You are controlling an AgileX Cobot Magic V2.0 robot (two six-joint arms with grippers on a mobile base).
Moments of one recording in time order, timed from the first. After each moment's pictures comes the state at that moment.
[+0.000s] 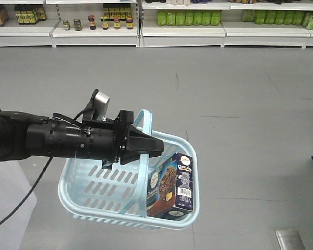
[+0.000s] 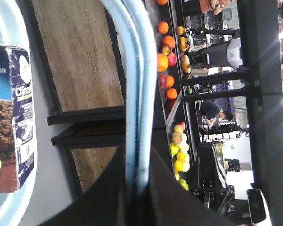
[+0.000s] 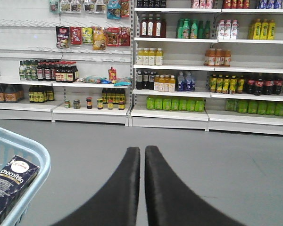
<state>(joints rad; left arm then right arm) -0.31 1.73 -1.00 -1.65 1.05 0.79 0.09 -0.01 0.03 -0.04 0.02 0.03</state>
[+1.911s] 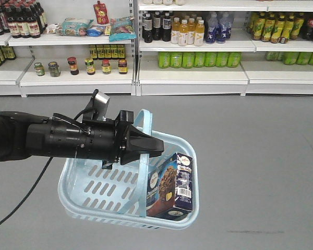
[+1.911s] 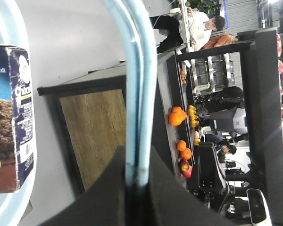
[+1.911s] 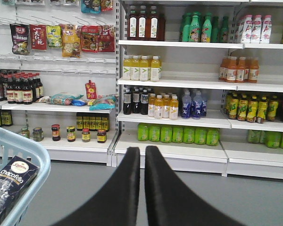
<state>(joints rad) -0.31 1.73 -1.00 -1.65 1.05 0.79 0.09 -0.01 0.03 -0.04 0.02 0.03</state>
